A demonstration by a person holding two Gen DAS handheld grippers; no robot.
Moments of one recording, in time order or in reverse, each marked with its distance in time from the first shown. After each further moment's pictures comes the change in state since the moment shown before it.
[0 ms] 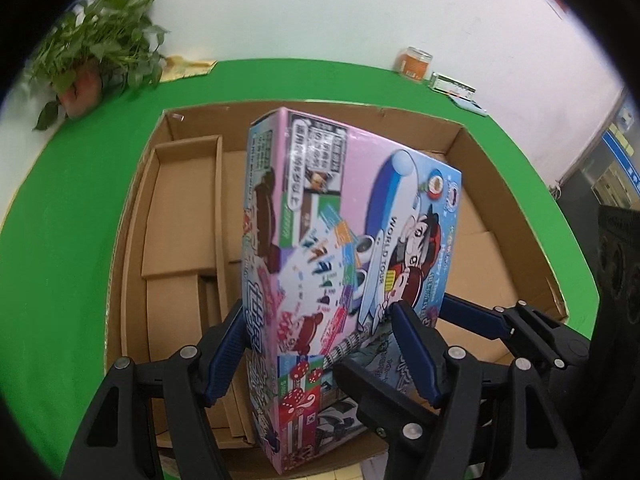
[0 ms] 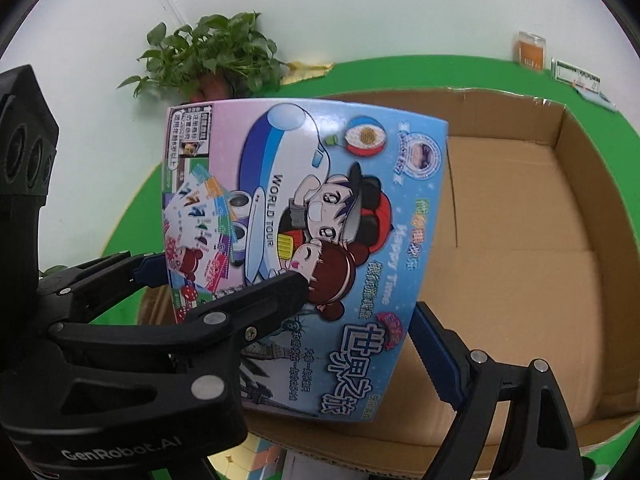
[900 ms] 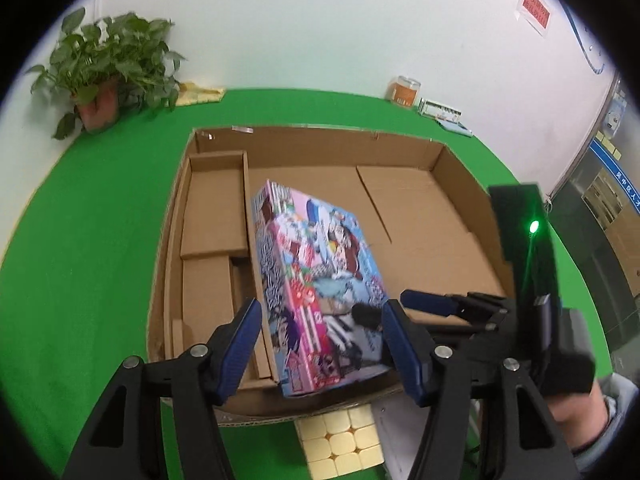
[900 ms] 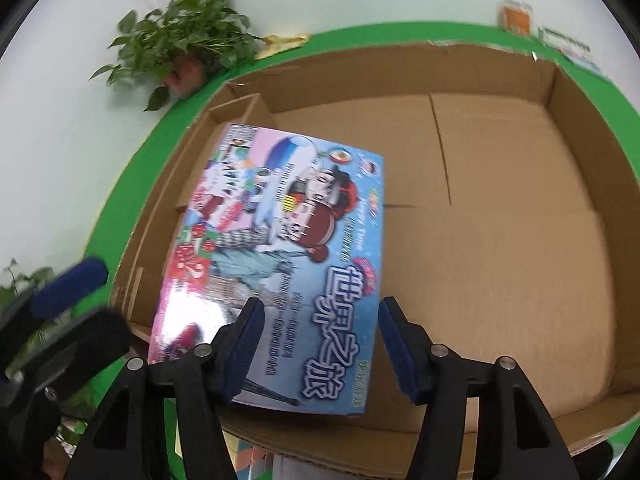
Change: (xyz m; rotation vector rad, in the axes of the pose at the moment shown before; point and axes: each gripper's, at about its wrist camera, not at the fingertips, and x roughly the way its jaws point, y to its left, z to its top) left arm -0.054 0.017 -0.039 0.012 -0.108 -0.026; right arm 0.016 -0.022 -0.011 0.117 0.107 -0.026
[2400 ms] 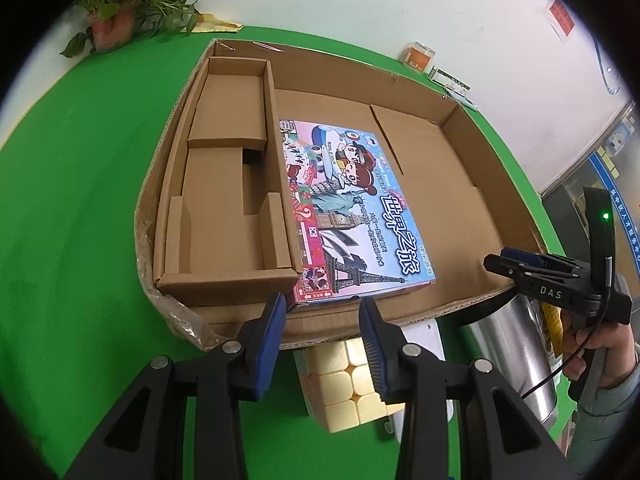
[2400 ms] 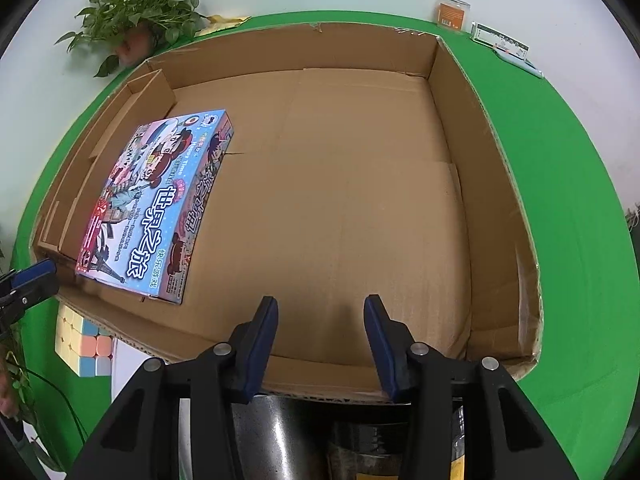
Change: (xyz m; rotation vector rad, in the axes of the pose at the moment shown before) left arm 0.010 0.031 -0.064 -0.119 0.127 -0.064; right arm -0.067 -0.109 -0.065 -0.108 0.033 -0.264
